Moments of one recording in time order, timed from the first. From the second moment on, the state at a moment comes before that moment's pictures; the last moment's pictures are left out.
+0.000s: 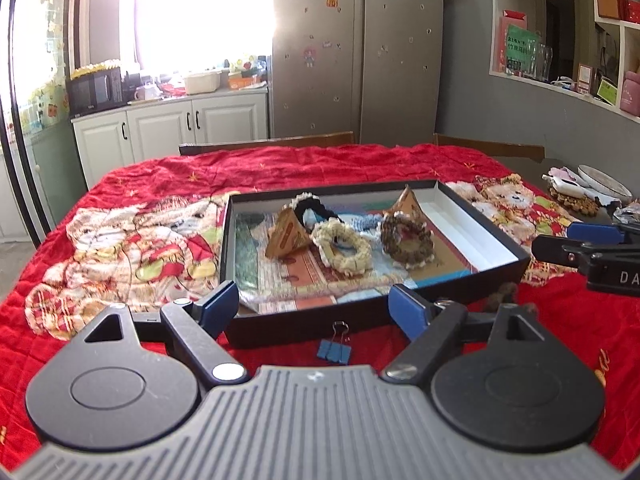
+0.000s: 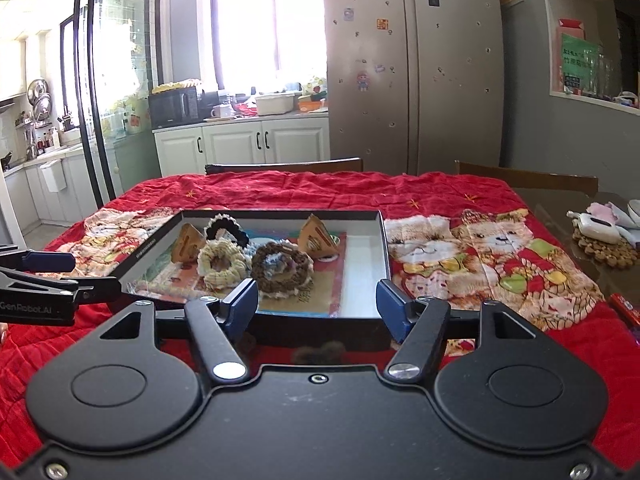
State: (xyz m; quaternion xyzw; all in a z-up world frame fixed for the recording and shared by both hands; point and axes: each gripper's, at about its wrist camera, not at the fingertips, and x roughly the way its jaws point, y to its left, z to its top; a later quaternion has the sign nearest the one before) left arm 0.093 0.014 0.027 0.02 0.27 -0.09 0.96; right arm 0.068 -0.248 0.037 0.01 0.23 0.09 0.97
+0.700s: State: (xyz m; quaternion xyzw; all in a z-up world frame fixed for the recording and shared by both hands) left arm 0.099 0.003 -0.024 0.03 0.30 -0.12 0.95; right arm 0.078 -0.241 -0.018 0.01 0.28 0.08 0.96
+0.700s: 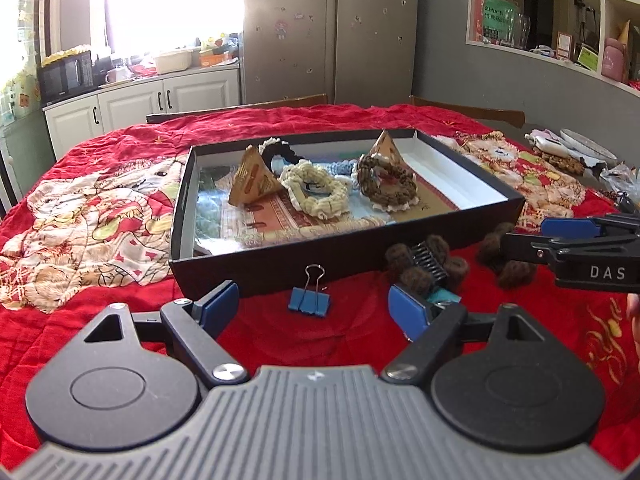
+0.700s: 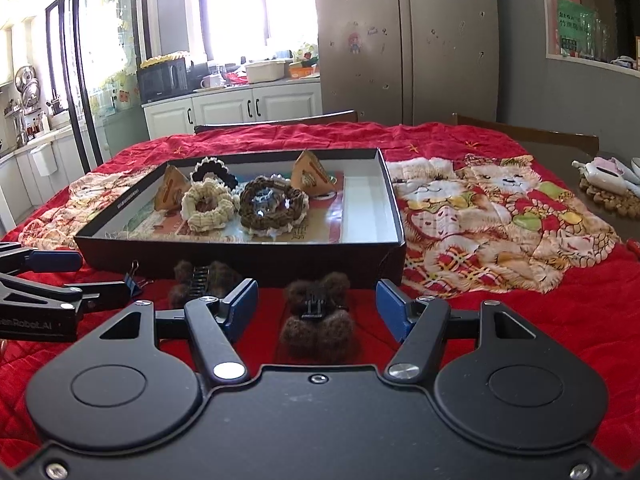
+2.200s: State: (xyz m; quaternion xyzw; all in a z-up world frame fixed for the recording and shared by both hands) left arm 0.119 -0.006 -0.048 0.02 0.31 -0.13 0.94; right arm 0.094 -0.237 -0.044 0.01 0.32 0.08 0.94
